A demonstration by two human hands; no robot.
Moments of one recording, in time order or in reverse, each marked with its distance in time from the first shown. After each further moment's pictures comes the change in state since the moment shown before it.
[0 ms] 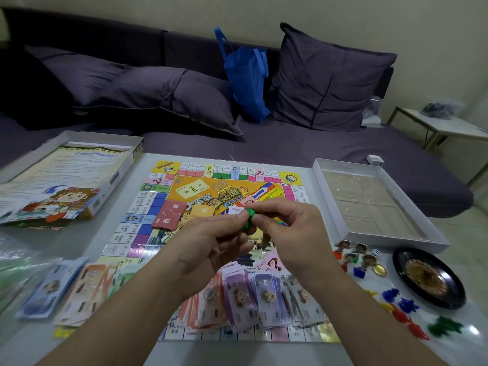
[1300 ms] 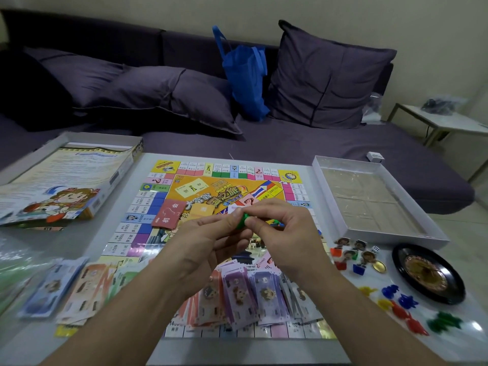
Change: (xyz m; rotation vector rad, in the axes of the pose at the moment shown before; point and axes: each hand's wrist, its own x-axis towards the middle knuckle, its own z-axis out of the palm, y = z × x) left_hand 0.006 -0.007 -0.001 -0.023 0.057 0.071; right_hand -0.003 0.007 0.002 -0.119 -0.058 -0.003
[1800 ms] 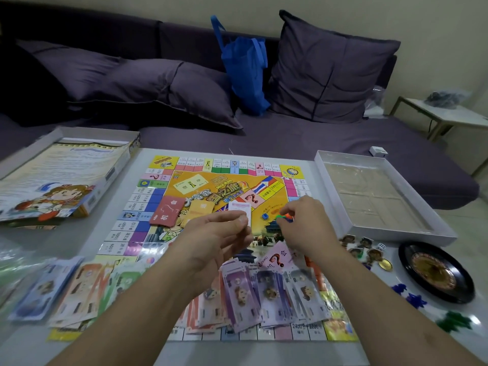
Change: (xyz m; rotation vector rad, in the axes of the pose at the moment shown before) left_hand 0.017 -0.010 -0.001 0.003 0.111 -0.042; right_hand 0.049 0.085 -0.027 -0.840 0.016 0.214
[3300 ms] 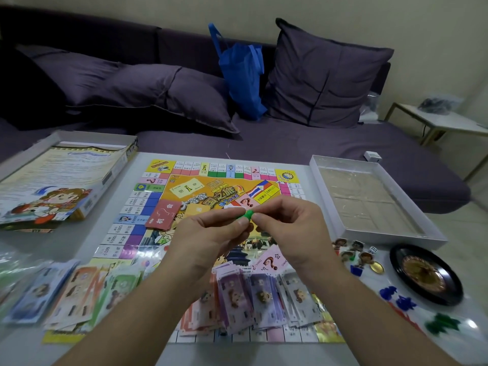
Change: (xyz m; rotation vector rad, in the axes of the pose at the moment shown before) left_hand -0.009 -0.002 0.009 0.058 0.011 0.210; right_hand -0.058 -0.057 -0.049 0.986 -0.011 -0.050
